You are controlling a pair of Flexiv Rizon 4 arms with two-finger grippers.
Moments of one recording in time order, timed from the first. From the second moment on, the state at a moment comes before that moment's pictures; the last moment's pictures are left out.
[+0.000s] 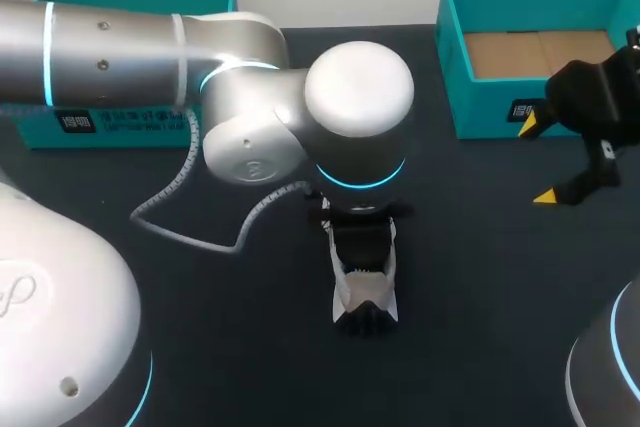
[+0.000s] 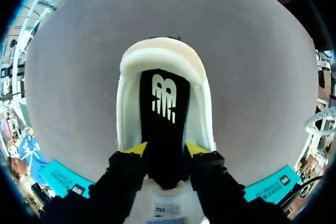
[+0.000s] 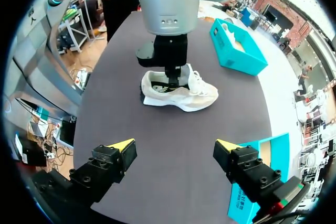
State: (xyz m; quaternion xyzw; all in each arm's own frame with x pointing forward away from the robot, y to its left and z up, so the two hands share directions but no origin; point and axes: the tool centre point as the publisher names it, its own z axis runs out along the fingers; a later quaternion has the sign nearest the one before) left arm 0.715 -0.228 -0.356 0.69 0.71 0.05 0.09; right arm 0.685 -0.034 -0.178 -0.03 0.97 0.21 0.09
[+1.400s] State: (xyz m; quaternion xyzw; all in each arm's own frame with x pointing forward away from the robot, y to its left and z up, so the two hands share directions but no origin) left arm 0.751 -0.226 -0.309 0.70 0.70 0.04 0.11; right arm 0.685 -0.034 -0.178 -0.03 0.97 0.21 0.09
